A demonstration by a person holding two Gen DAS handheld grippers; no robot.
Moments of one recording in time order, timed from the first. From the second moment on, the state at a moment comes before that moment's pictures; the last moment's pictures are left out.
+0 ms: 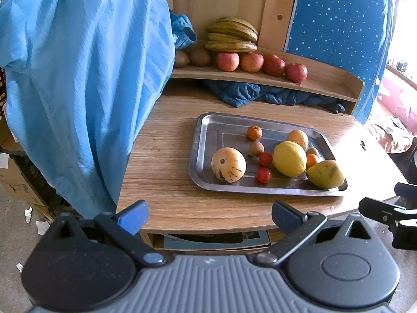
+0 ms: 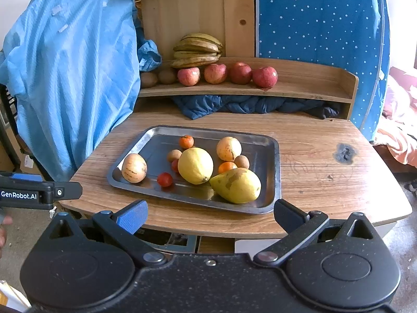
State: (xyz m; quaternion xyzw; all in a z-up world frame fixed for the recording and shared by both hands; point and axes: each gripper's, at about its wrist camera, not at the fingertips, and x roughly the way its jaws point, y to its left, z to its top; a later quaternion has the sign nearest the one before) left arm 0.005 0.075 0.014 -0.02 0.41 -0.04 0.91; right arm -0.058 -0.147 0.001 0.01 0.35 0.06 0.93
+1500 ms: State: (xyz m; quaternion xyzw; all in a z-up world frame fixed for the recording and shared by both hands) left arm 0.016 0.073 0.006 -0.03 0.42 -0.04 0.91; right arm -0.051 -0.147 -0.002 0.01 0.36 0.06 0.93
